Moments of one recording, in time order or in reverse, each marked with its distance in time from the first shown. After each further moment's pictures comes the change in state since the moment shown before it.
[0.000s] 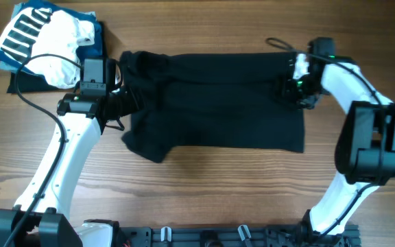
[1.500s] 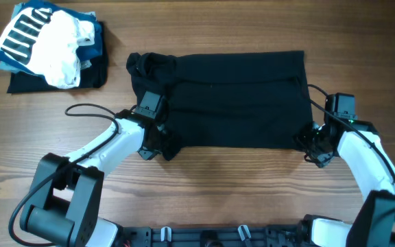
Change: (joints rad) left arm -0.274 0.215 -0.229 0.102 0.022 -0.655; right arm -0.070 -0.575 -0.621 0.055 0.200 0.512
